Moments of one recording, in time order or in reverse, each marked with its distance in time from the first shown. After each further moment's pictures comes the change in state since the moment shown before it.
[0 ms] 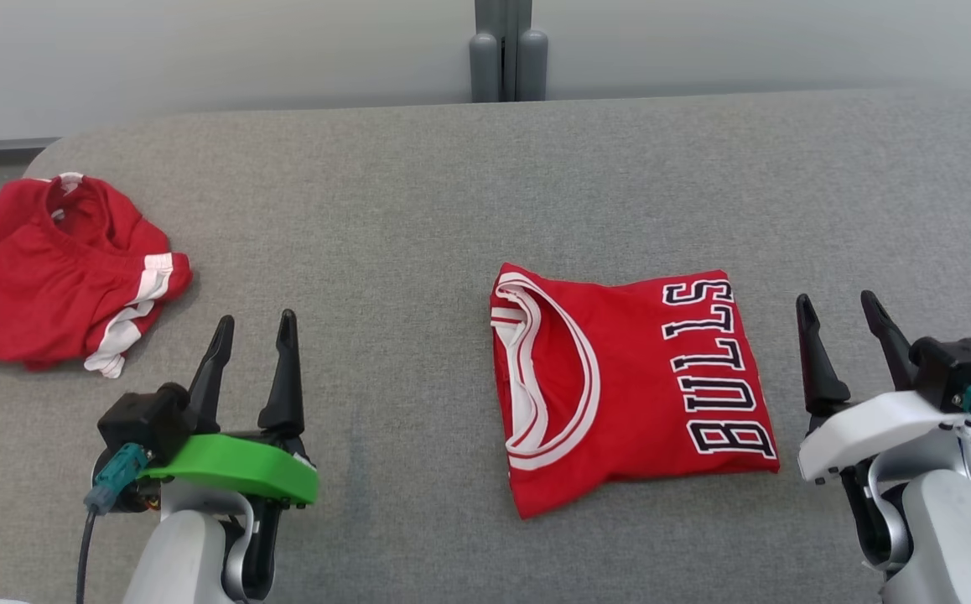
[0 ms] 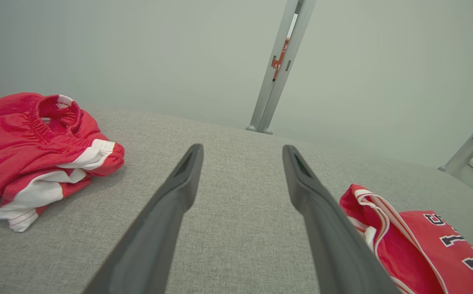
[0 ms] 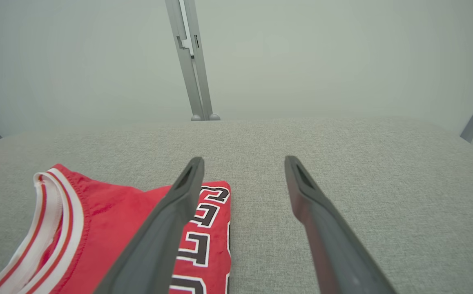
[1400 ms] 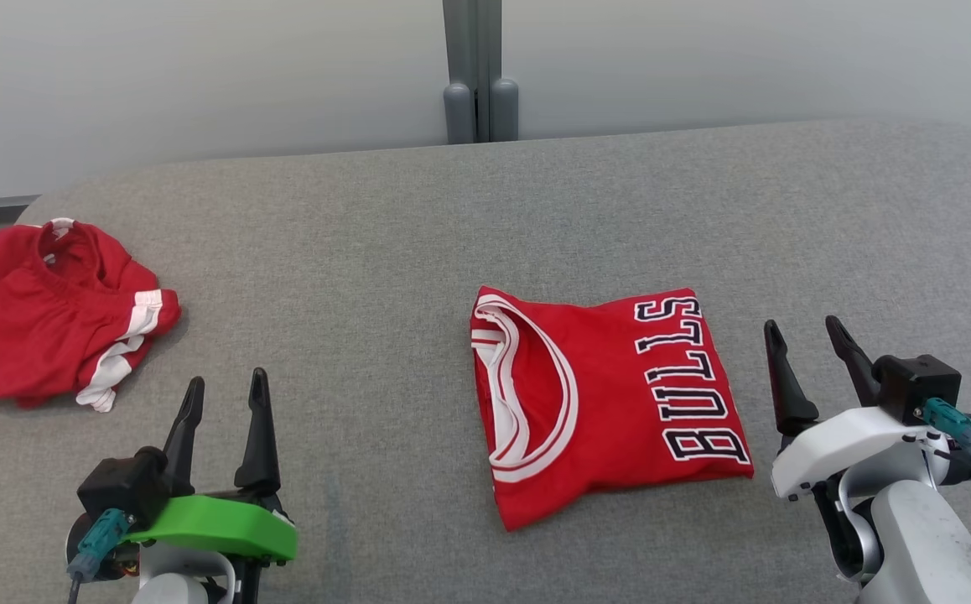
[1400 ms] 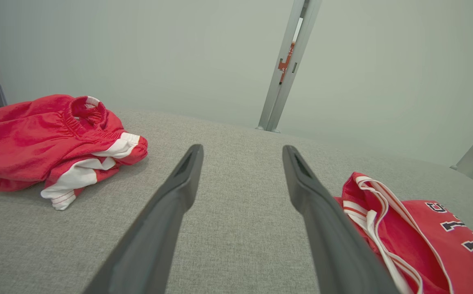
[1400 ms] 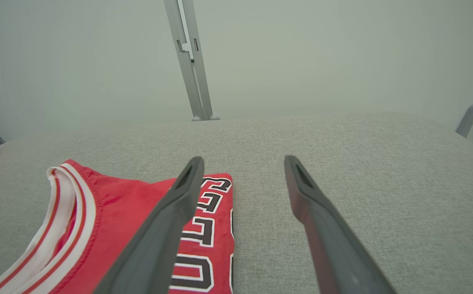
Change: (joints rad) left arm 0.141 -0.017 0.095 -0.071 0.071 0.000 0.000; right arm -0.014 0.023 0.049 0.114 0.006 0.000 -0.048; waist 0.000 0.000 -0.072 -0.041
